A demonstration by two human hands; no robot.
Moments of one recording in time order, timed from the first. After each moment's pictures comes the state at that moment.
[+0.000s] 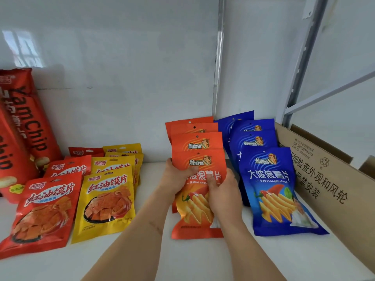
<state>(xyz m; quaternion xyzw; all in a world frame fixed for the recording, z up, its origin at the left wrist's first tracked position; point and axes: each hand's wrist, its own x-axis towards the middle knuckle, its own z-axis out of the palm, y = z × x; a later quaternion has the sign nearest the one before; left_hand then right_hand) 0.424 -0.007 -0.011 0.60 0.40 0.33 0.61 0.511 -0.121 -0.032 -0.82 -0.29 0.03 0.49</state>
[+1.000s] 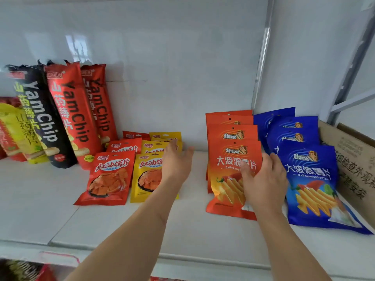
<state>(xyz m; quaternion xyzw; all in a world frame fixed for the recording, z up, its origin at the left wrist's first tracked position) 0.325 -0.028 0.018 0.66 0.51 0.43 0.33 0.487 -0.150 -0.013 -0.83 -0.35 -0.14 0.41</state>
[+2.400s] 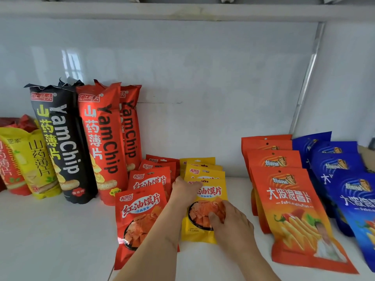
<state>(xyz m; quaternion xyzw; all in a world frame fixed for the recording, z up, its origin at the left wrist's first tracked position) 0.245 0.086 0.001 0.62 0.52 0.29 0.50 0.327 -0.044 -0.038 -0.85 -0.44 0.09 0.28</state>
